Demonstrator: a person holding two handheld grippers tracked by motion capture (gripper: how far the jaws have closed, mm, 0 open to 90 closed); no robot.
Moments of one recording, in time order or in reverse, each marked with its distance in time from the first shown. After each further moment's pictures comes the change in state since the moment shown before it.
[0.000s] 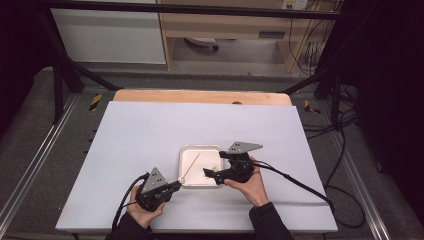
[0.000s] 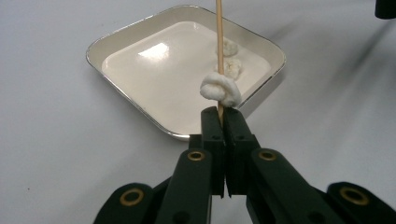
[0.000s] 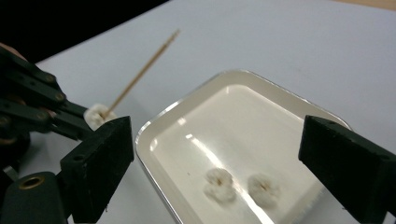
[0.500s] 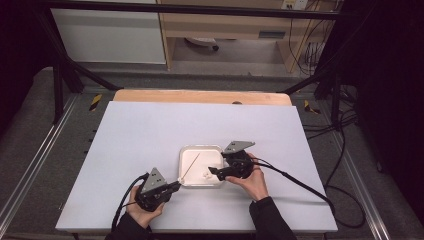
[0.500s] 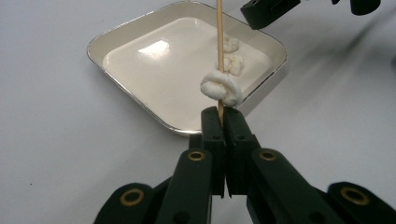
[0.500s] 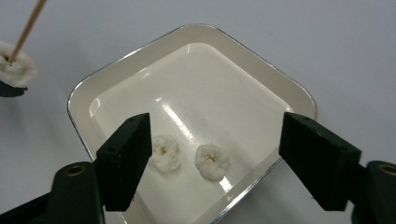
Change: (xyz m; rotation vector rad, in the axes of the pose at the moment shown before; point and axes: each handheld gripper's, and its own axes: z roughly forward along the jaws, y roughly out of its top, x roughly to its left) left arm 0.001 -0.001 0.000 0.007 0.000 -0.002; right arm -0.019 -0.007 0.018 0.145 -0.092 -0.115
